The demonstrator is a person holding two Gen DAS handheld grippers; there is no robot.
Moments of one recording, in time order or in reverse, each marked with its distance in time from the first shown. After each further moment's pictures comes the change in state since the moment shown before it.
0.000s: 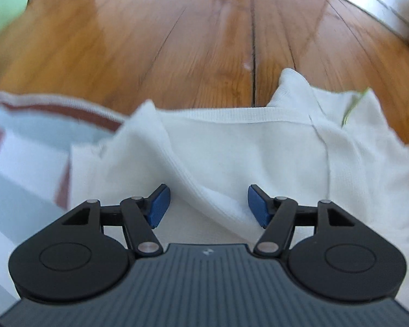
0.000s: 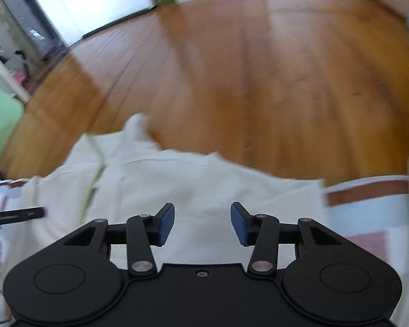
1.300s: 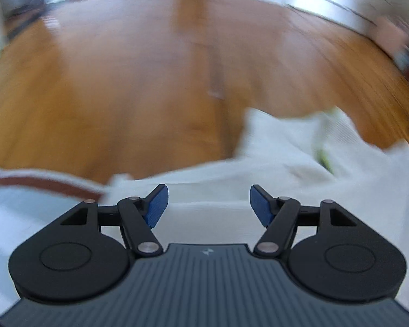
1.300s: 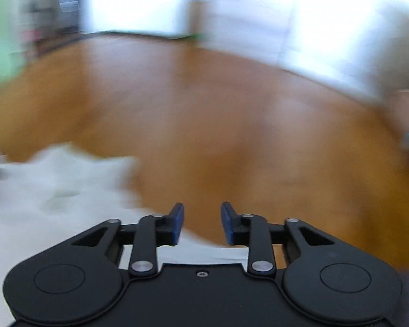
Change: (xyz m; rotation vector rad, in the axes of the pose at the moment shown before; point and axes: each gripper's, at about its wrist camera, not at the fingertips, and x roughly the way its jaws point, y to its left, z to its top) left arm 0.002 -0.026 0.037 0.255 -0.094 -0.164; right arm -0.002 0.058 0.040 -0.428 -0.143 -0.073
